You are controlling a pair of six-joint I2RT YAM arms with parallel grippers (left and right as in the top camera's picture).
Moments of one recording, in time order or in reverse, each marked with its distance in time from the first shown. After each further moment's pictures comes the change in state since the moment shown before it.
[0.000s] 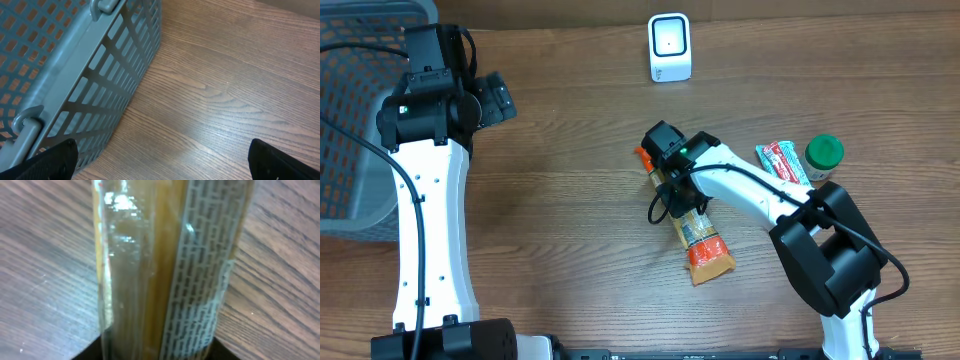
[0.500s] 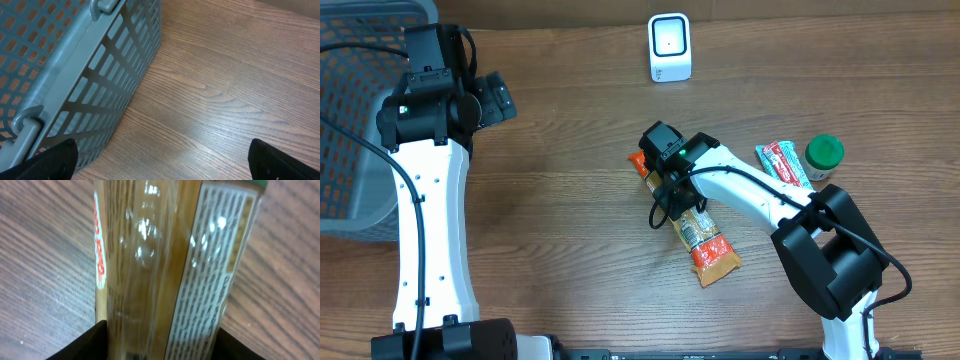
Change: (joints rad) left arm 0.000 0.000 0.000 0.000 0.000 0.000; right arm 0.005 -0.009 0.000 0.031 0.012 -0.091
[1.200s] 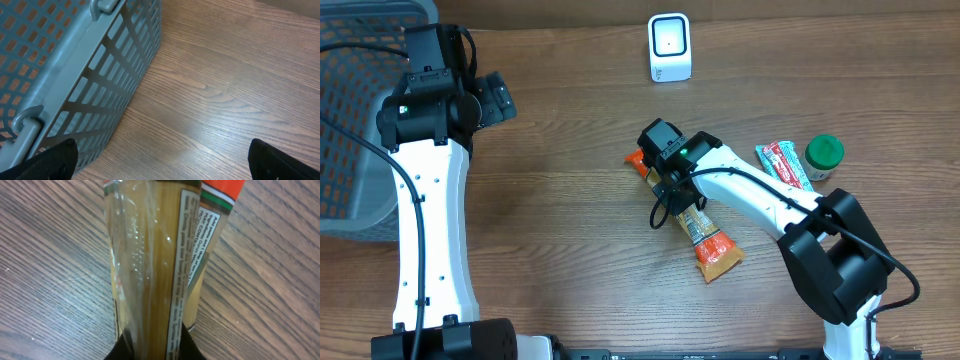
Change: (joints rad) left arm 0.000 0.000 0.000 0.000 0.000 0.000; right arm 0.005 -0.027 0.005 -0.003 0.010 -0.002
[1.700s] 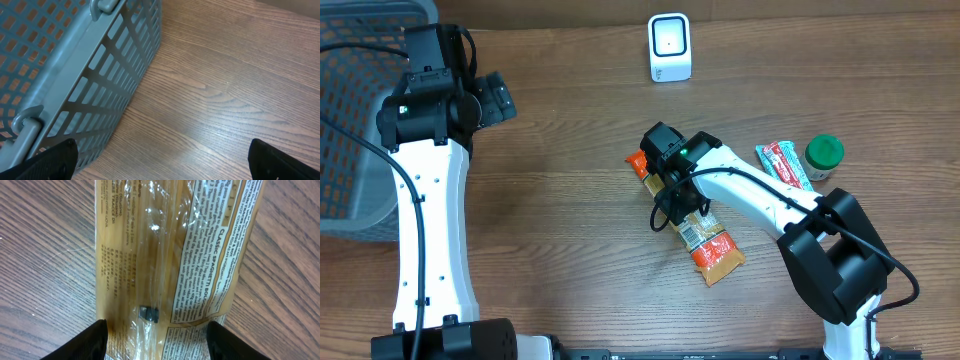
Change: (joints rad) left arm 0.000 0.000 0.000 0.000 0.000 0.000; right arm 0.000 0.000 -0.001 -0.076 -0.033 -0.002
